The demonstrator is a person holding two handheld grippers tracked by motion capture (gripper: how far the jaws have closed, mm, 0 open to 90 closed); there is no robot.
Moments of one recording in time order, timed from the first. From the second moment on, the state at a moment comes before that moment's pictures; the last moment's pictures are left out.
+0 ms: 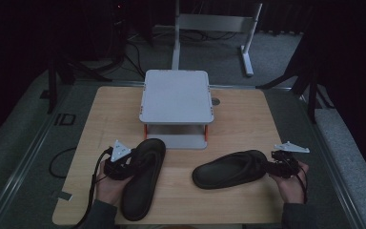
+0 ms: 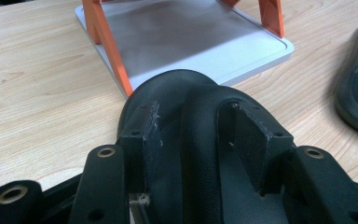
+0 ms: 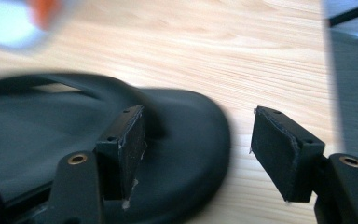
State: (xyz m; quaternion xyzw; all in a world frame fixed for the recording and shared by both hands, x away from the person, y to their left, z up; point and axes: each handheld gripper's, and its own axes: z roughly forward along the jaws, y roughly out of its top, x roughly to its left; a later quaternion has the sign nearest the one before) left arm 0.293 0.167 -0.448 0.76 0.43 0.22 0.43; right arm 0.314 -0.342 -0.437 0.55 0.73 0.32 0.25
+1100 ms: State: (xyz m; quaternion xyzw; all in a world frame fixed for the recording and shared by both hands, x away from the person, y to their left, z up) left arm 0.283 0.152 -0.448 0.78 0.41 0.22 0.43; right arm 0.325 -0.208 -0.443 0.39 0.83 0.35 0.19
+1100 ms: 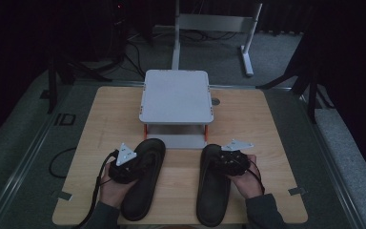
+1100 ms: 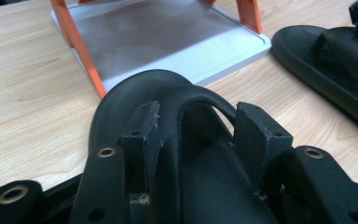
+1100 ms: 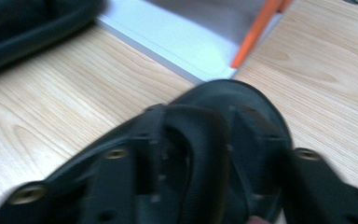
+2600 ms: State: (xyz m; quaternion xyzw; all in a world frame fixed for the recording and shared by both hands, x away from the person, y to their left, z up) left arm 0.285 0.149 -0.478 0.75 0.46 0.17 0.43; right arm 0.351 -0.133 -0.458 0.38 0.84 0.35 0.14
